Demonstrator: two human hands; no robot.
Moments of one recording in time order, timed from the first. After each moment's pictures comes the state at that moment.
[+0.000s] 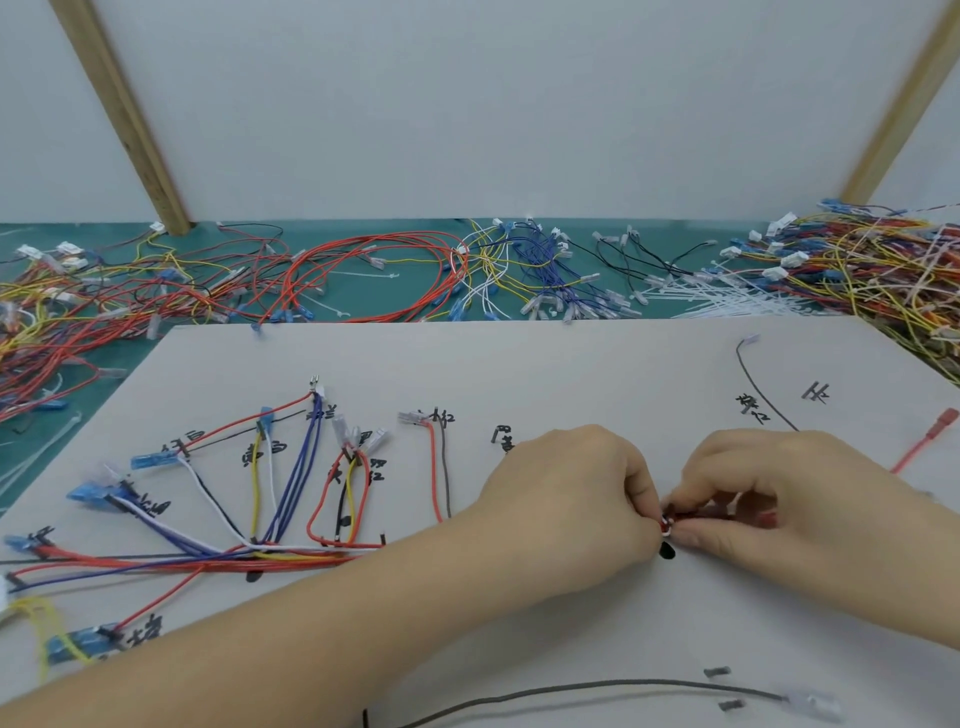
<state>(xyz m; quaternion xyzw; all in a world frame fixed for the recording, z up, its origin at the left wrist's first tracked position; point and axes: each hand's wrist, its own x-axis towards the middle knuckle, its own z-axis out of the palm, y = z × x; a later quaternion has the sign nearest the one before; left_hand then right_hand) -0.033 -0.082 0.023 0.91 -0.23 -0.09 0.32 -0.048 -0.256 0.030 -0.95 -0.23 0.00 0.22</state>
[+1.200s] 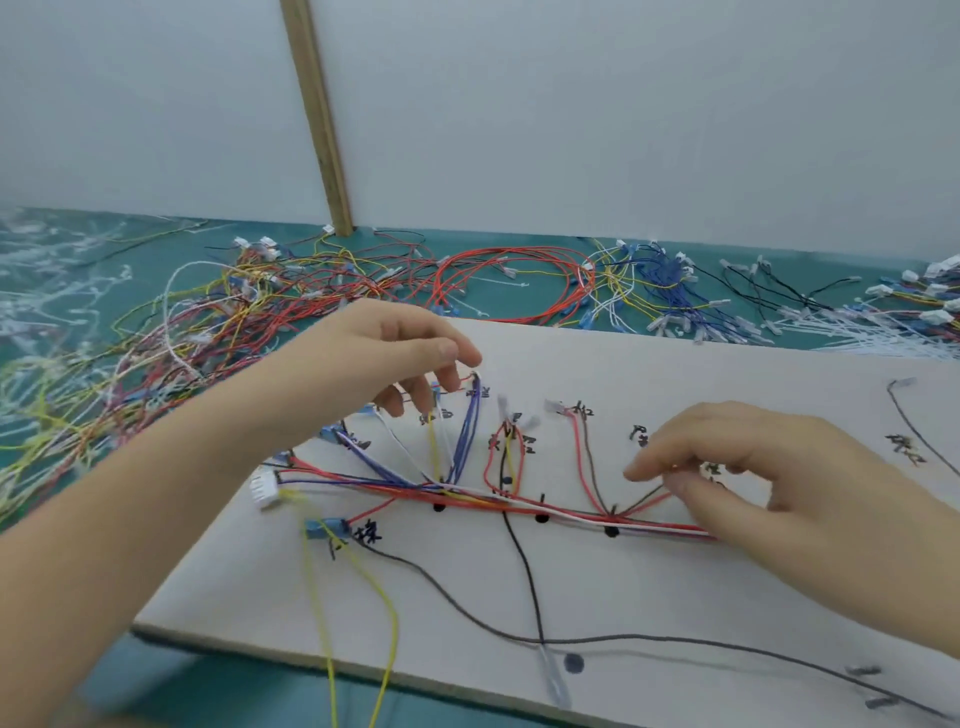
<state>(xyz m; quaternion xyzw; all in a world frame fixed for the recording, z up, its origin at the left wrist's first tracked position) -0.053 0.108 0.071 0.85 -0.06 -0.01 0.53 -0.067 -0.159 0.059 -0.89 -0.35 -0.02 0.30</state>
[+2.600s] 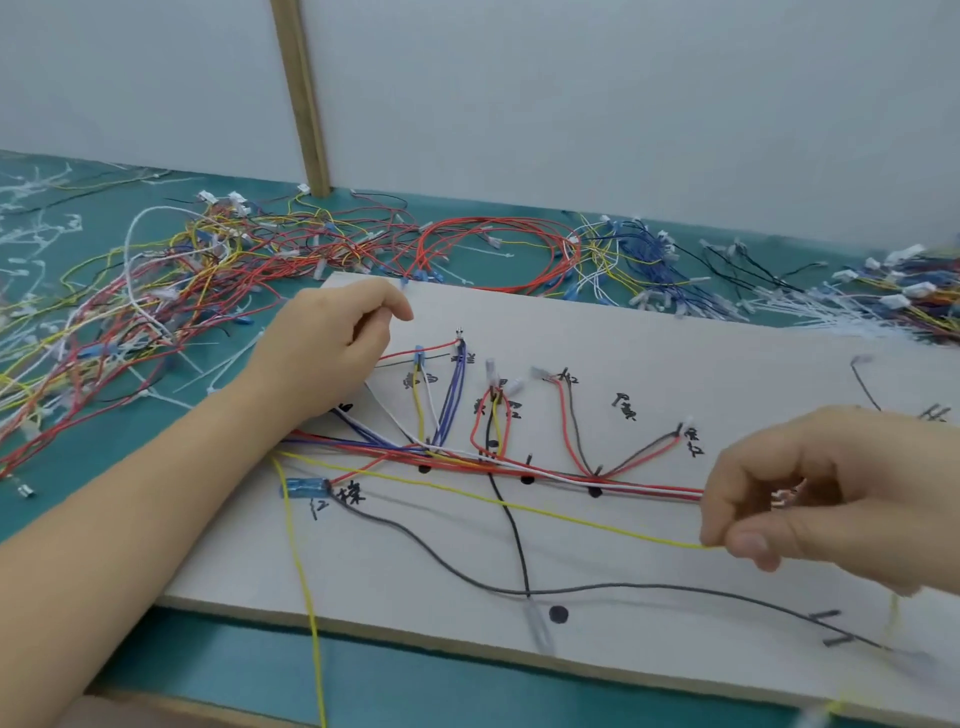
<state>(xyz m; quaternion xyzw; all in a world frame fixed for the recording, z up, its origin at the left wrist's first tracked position) -0.029 0.132 0.014 0.91 -0.12 0.29 0.27 -0.075 -0.185 0.082 -0.89 -0.23 0.23 0.31</state>
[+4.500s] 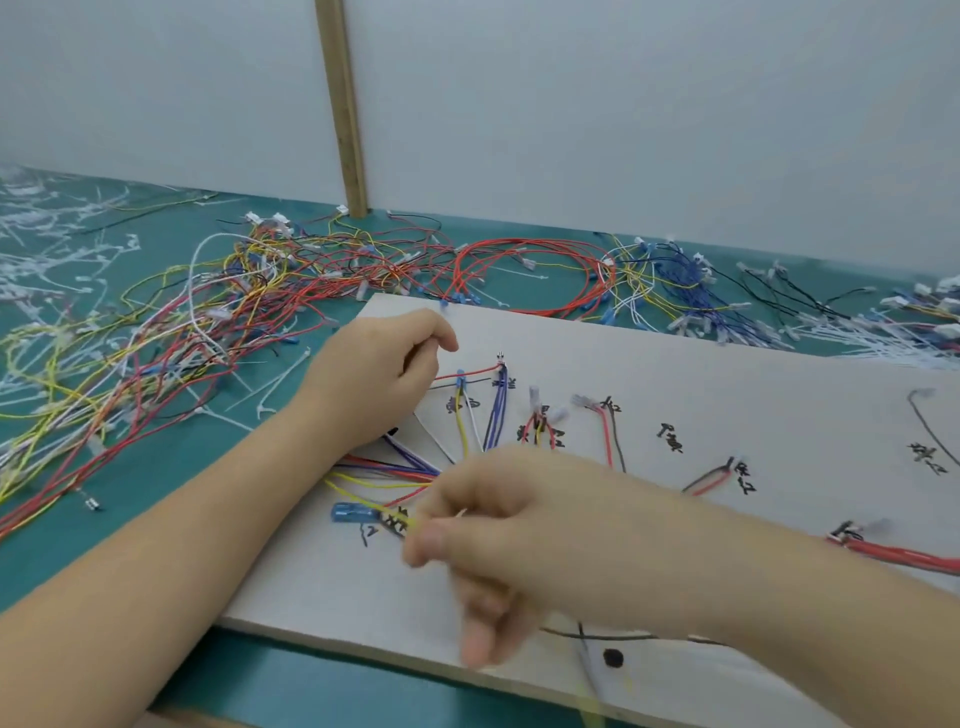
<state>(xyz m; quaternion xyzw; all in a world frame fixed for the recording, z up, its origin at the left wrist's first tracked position) -0.031 0.132 0.016 0.92 -0.11 0.27 0.27 -0.091 -0.040 0.053 -0.76 -0.27 0.39 0.44</state>
